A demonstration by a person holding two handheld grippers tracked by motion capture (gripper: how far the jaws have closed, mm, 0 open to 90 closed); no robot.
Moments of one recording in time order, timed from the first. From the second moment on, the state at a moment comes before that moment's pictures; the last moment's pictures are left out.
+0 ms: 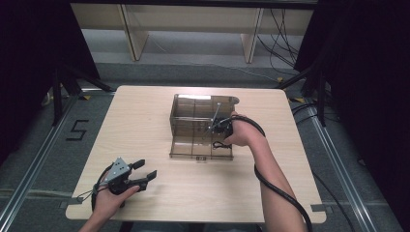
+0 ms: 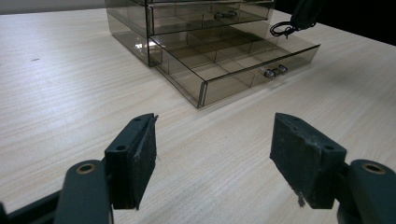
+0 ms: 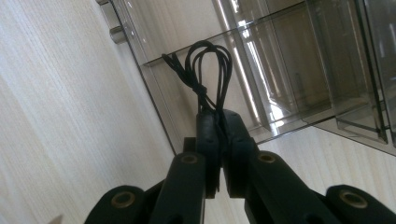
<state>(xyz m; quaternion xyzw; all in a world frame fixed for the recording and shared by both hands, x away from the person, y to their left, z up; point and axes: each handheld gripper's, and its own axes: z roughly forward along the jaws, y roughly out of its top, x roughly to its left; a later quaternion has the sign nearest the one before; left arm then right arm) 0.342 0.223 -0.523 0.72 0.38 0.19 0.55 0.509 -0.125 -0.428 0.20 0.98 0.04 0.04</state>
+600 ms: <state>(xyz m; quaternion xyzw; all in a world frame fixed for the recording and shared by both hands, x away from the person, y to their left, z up) 0.342 0.223 -0.523 0.72 0.38 0.19 0.55 0.512 -0.122 -0.439 0.21 0.98 0.03 0.04</state>
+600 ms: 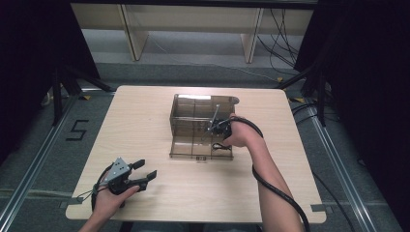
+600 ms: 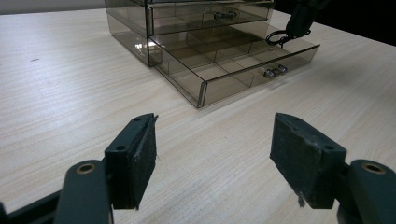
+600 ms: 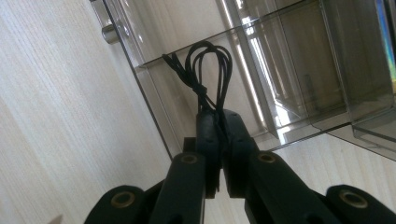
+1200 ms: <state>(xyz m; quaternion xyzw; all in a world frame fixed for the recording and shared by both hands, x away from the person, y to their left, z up) 0.343 0.223 -0.523 0.72 0.37 0.19 0.55 0.513 -0.125 -0.451 0.20 0.98 0.03 0.03</state>
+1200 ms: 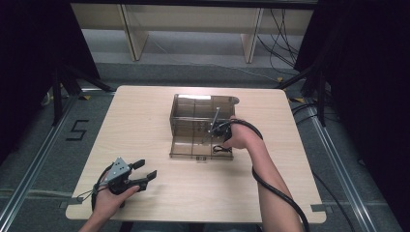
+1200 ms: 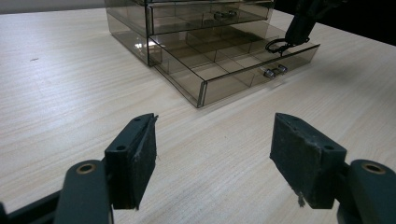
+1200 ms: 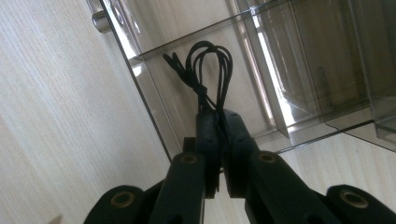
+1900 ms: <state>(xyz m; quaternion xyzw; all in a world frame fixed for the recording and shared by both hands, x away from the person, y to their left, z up) 0.343 0.223 -0.523 0.72 0.38 0.19 0.55 0.513 -0.124 -0.461 0.21 0.98 0.02 0.02</state>
